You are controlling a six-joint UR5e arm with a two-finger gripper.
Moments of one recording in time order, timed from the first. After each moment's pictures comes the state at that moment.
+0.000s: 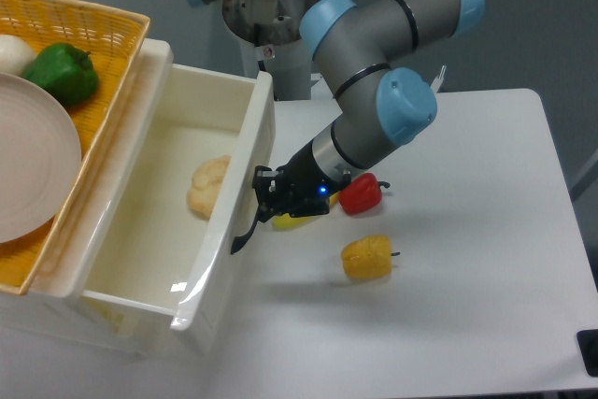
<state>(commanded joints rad) 2.49 -1.90 -1.52 -1.53 0.97 0.65</state>
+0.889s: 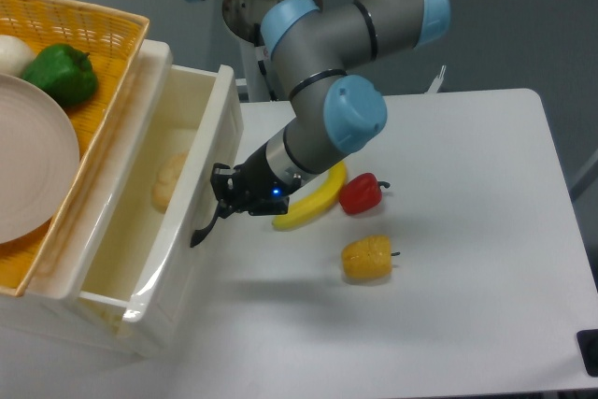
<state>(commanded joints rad) 2.37 -1.90 -1.53 -1.53 0.98 0.57</state>
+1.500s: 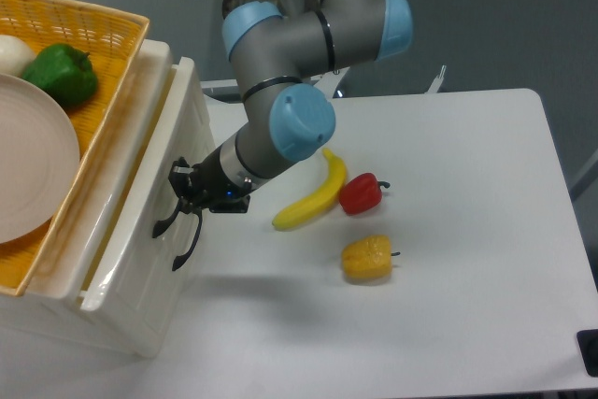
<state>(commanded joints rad) 2.29 -1.90 -1.53 -1.52 0.98 0.53</state>
